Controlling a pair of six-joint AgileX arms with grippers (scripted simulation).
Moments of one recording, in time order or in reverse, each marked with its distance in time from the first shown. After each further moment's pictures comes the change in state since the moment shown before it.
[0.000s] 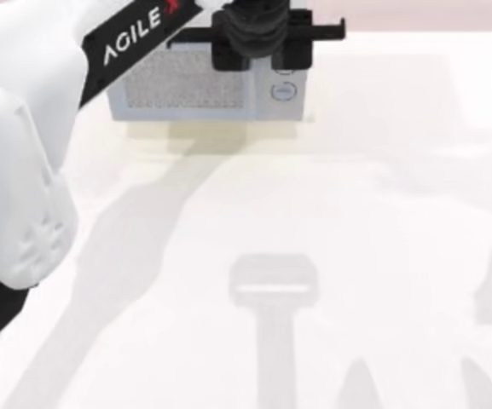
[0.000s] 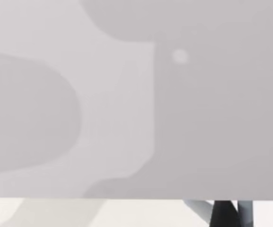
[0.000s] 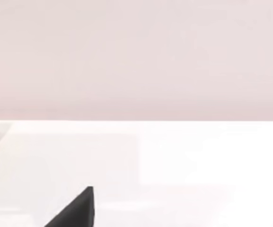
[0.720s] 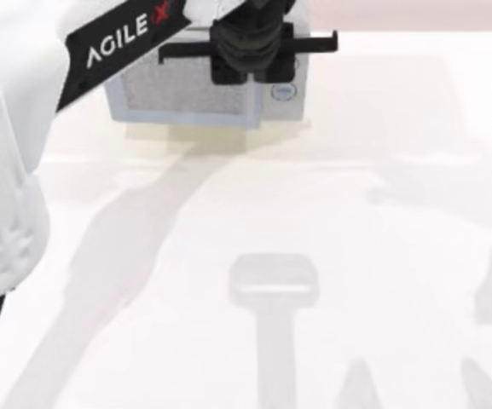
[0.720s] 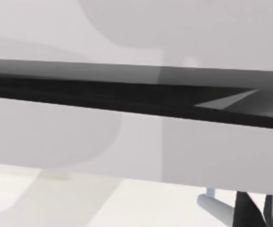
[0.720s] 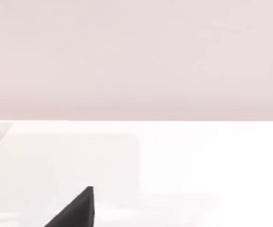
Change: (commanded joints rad) left arm -0.031 -0.129 -0.220 0.082 -0.015 -0.028; right arm 0.000 0.000 0.000 0.000 0.000 0.000
